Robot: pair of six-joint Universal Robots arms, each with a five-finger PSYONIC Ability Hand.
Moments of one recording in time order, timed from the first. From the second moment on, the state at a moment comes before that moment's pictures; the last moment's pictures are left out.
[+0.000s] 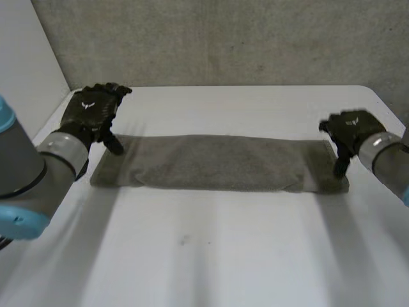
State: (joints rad) left arm 4.42 -1.86 -1.60 3.41 -1.45 3.28; right arm 1.75 -1.12 1.35 0.15 1.48 2.60; left_hand 0.18 0.17 0.17 0.17 0.03; right_hand 0.21 0.24 0.22 0.23 0.06
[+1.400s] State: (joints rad) left arm 4.44 -1.75 -1.85 3.55 -1.44 3.27; right arm 2.15 -0.95 1.31 -0.34 1.26 2.33; left_hand 0.18 0.17 0.17 0.17 0.03; right_hand 0.95 1.18 1.19 1.19 0.98
